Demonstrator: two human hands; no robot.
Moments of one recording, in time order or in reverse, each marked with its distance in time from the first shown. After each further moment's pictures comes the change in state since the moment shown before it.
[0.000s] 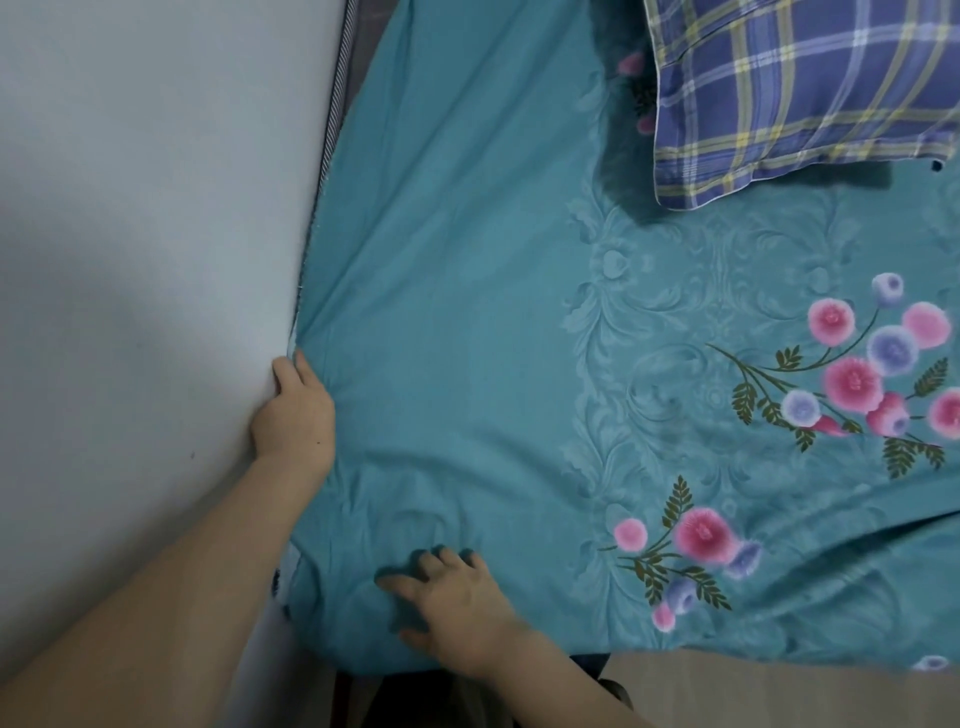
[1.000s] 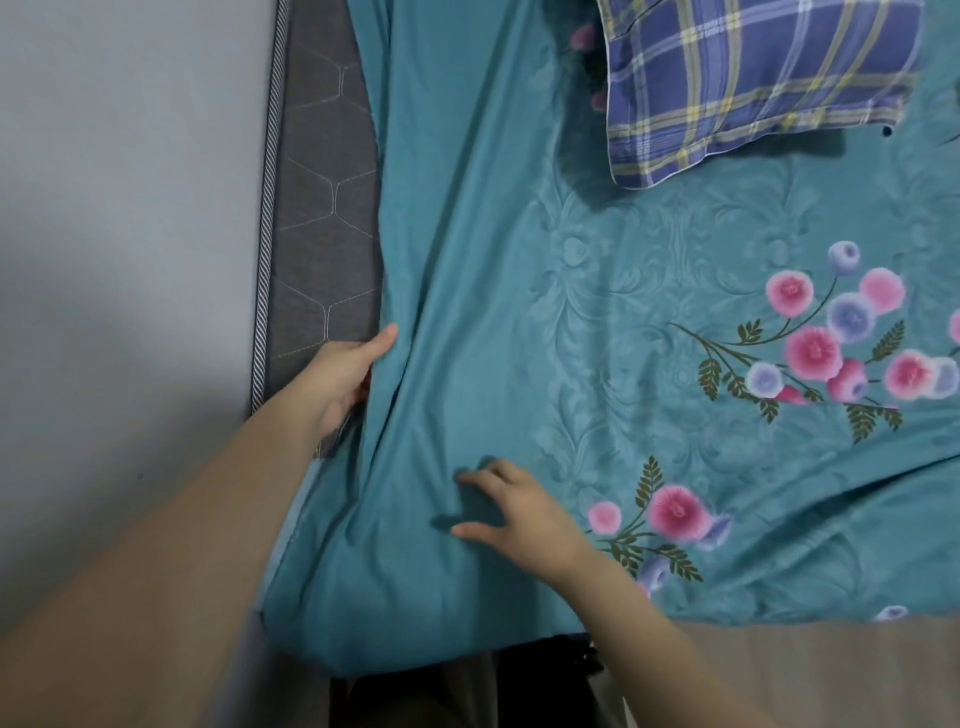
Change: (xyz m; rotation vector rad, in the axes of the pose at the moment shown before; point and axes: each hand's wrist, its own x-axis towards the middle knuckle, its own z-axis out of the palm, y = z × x) left_hand 0.036 0.067 -0.029 -1.400 -0.589 -0.194; right_hand -0.027 0.085 -0.054 0.423 0.270 0.229
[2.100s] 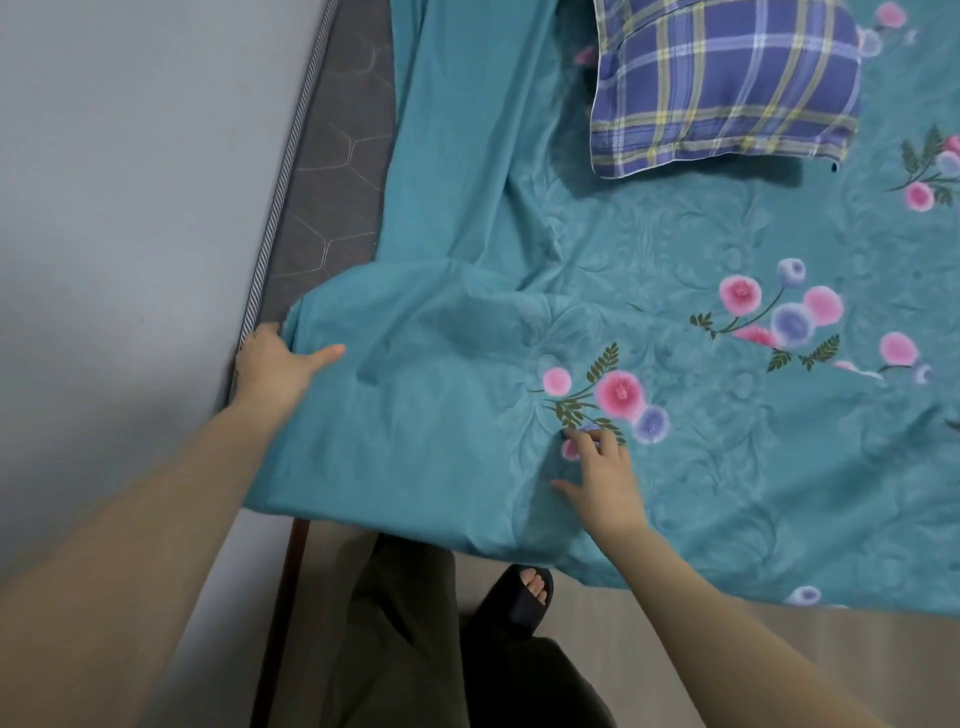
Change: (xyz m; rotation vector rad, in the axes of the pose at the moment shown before) left_hand -0.082 -0.078 -0.010 0.451 0.541 0.203; right_hand -0.083 0.101 -0.038 -0.325 0.285 0.334
